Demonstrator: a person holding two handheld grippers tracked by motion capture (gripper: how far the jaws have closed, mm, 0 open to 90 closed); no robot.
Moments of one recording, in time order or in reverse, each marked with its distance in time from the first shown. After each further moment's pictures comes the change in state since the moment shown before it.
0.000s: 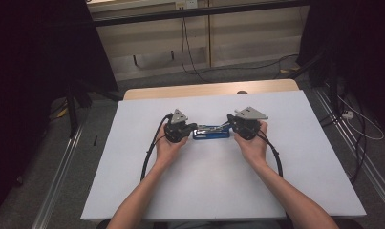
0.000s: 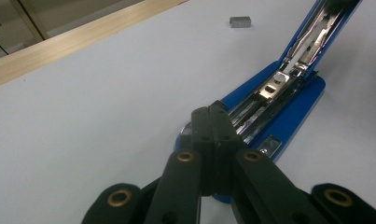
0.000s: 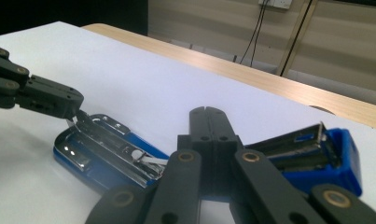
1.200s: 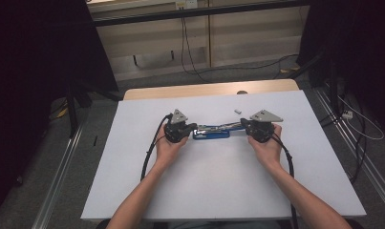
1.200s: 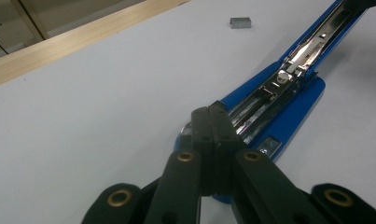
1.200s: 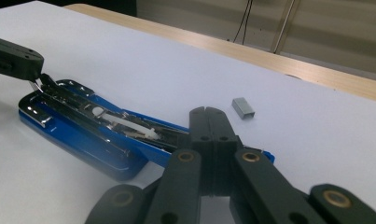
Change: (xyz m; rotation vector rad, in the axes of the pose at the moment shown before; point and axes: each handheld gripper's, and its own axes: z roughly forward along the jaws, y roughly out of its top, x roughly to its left) left arm 0.000 -0.001 0.000 -0.007 0.002 -0.007; right arm -0.033 -0.022 -0.018 0.054 -0.023 0.021
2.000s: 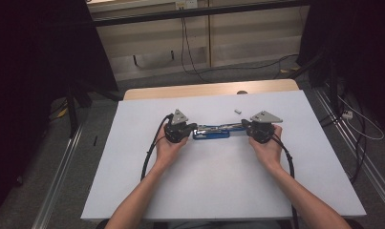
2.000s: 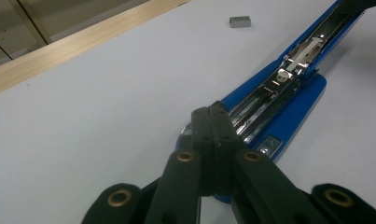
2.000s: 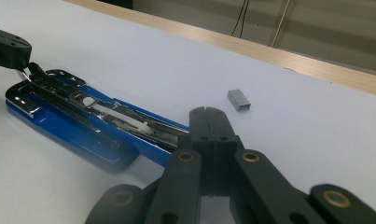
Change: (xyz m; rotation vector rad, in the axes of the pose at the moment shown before) left arm -0.002 0.001 0.000 -0.003 0.005 0.026; right arm -0.002 -0.005 0.002 0.014 -0.012 -0.009
